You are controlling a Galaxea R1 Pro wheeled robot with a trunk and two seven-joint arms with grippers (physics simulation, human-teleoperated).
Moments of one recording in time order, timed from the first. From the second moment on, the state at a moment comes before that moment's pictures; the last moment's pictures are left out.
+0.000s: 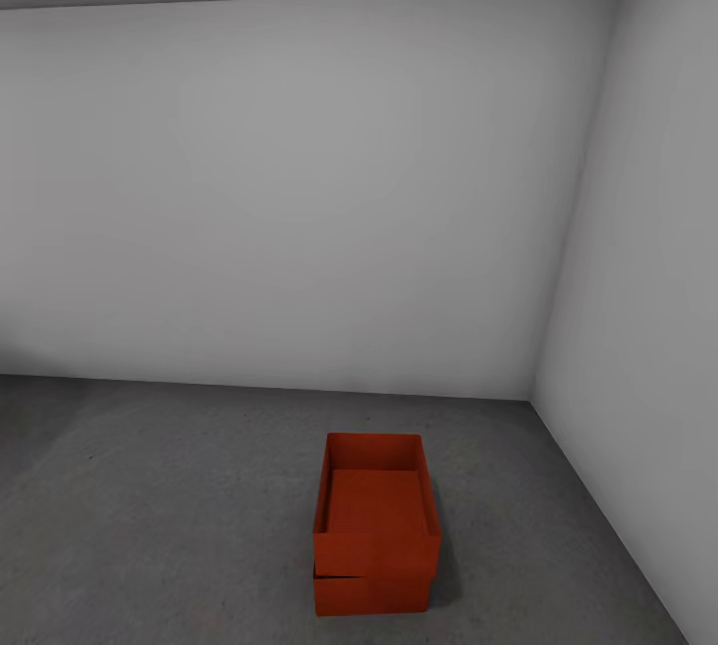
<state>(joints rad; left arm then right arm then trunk) -0.29 0.07 -0.03 -0.01 0.29 -0.01 -0.02 -0.15 -0.02 0.05 0.03 0.07 -0.15 -0.04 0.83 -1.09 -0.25</state>
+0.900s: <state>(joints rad) -0.29 0.07 -0.03 -0.01 0.29 -0.01 -0.02 -0.15 -0.02 0.04 0.03 0.06 -0.15 -0.05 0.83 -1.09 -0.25</state>
